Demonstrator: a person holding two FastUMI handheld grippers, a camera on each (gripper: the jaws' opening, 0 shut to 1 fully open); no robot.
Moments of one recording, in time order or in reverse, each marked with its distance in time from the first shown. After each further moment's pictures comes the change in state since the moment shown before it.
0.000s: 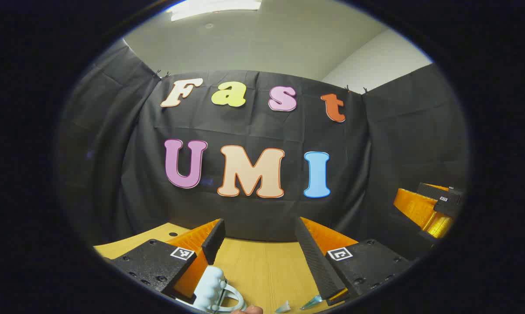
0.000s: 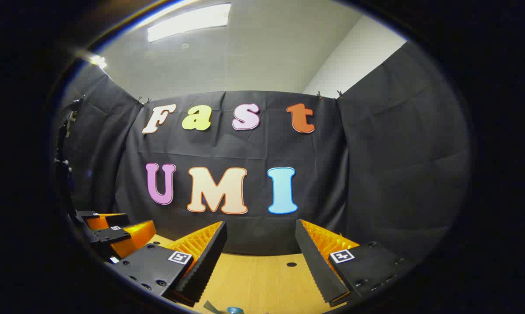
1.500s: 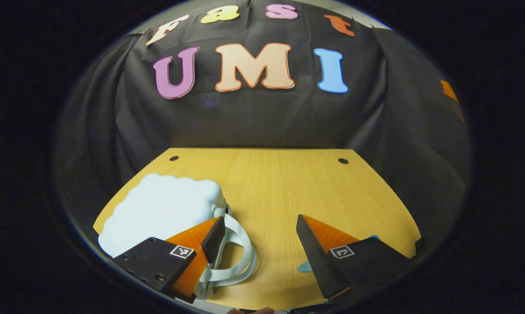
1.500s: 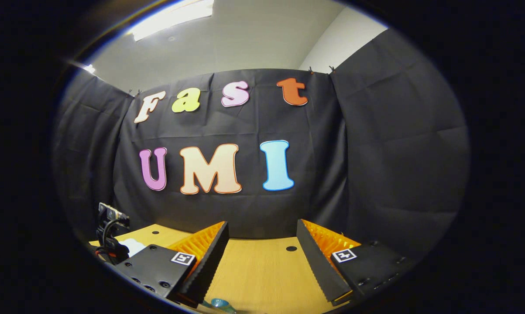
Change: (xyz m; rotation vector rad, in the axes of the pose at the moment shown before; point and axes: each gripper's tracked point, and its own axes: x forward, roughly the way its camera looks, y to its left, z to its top) left arm -0.012 0.018 -0.258 0.042 0.672 0.048; right arm 0.026 -0.045 -0.074 0.035 0.143 -0.011
